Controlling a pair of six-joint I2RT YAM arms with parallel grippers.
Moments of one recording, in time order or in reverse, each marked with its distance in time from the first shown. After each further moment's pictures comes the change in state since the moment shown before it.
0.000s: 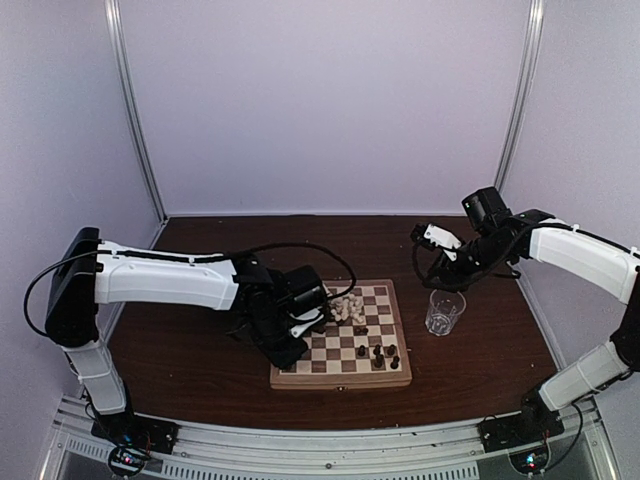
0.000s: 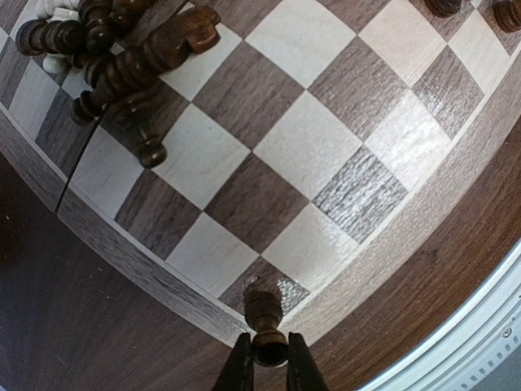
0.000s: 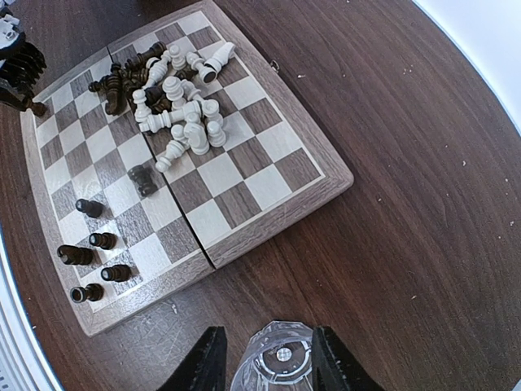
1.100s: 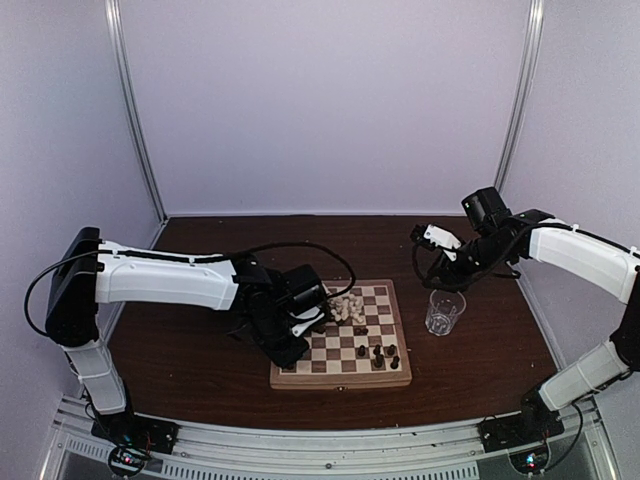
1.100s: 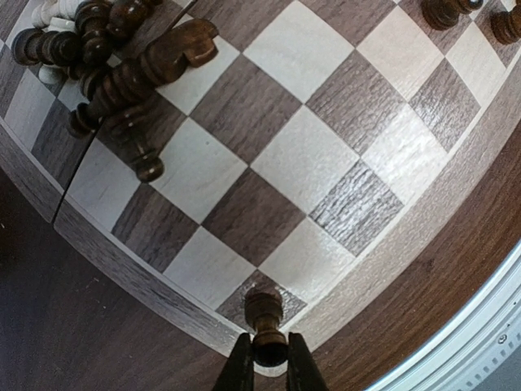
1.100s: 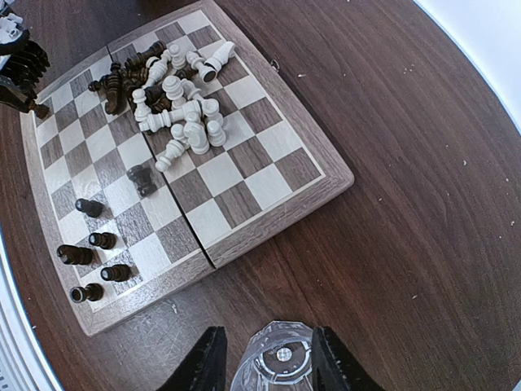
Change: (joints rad) left arm 0.009 0.000 -0.014 0.036 0.016 0.000; right arm 0.000 0.002 0.000 0.000 0.000 0.000
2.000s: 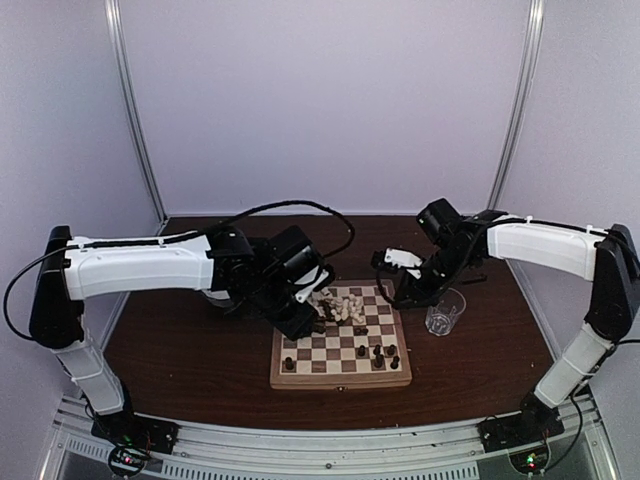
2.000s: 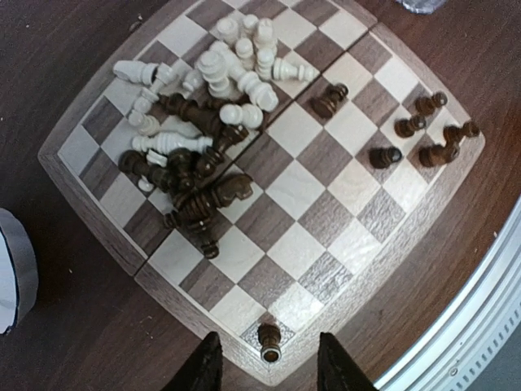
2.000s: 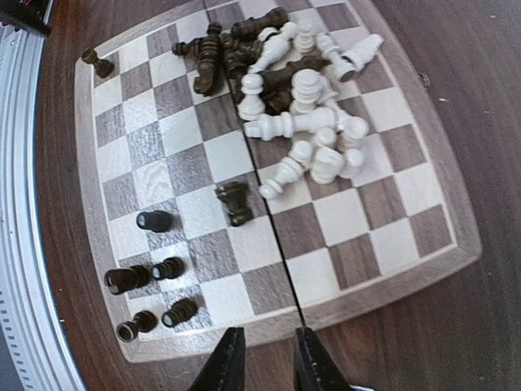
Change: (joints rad) left arm 0.016 -0.088 0.104 0.042 -0.056 -0.007; right arm 0.162 0.209 0.103 -0.054 -0.061 -0.052
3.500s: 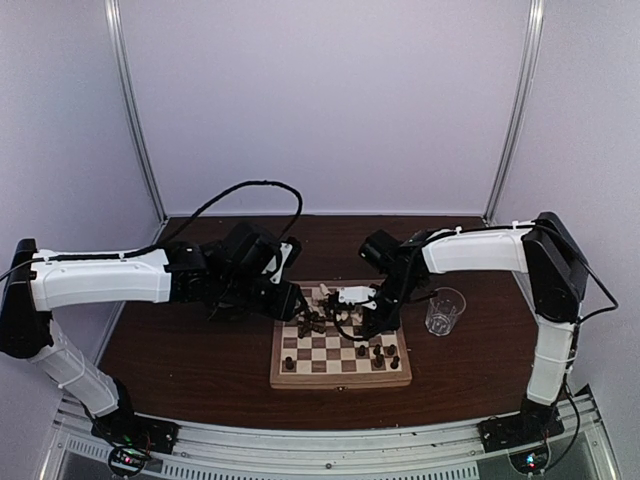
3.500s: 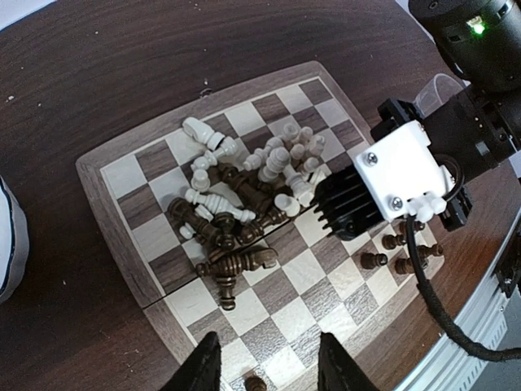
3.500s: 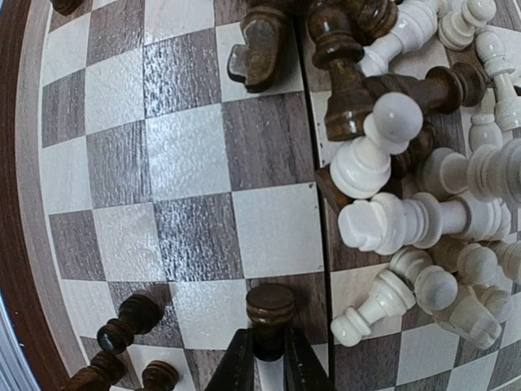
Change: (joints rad) left arm 0.088 -0.220 -0.299 0.411 -0.006 -0.231; right arm 0.211 0.338 0.160 -0.001 0.121 -0.056
